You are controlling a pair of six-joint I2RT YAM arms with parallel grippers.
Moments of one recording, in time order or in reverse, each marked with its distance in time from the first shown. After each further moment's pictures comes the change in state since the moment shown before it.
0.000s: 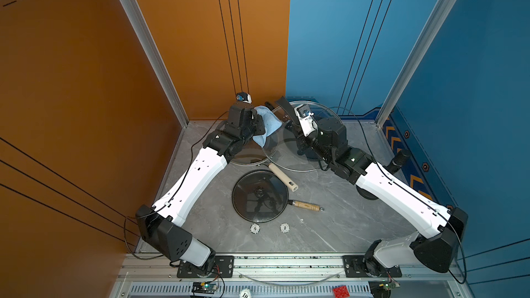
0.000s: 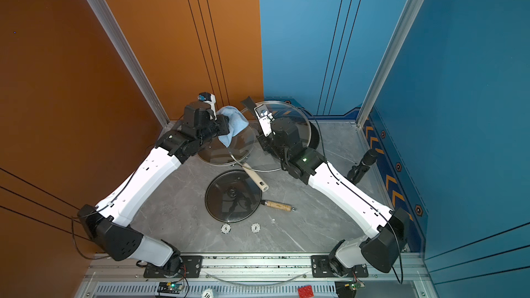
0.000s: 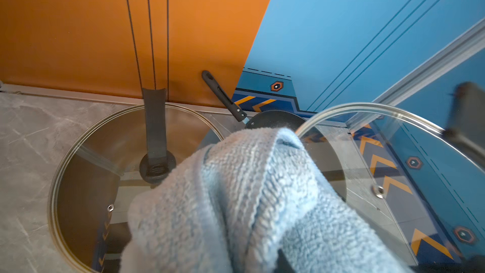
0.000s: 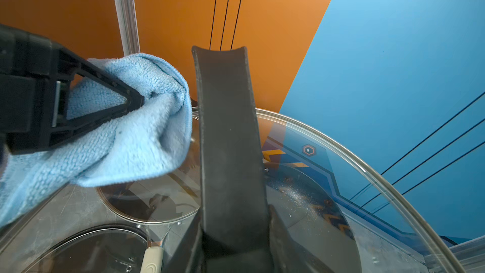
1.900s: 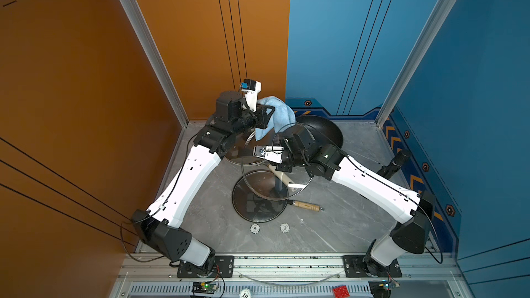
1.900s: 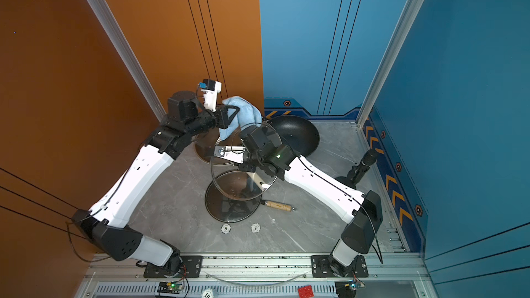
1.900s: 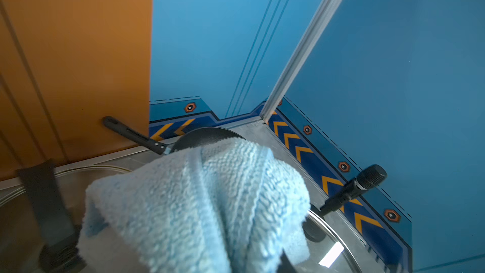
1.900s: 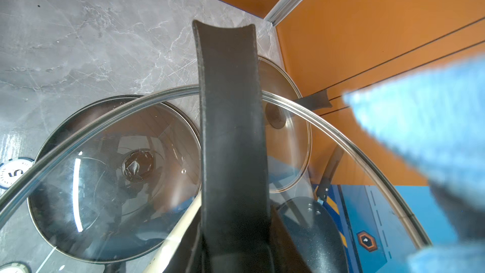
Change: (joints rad) left arm 0.052 0.035 0.112 0.108 0.498 0.163; right arm 0.155 0.209 0.222 -0.391 -0.299 -0.608
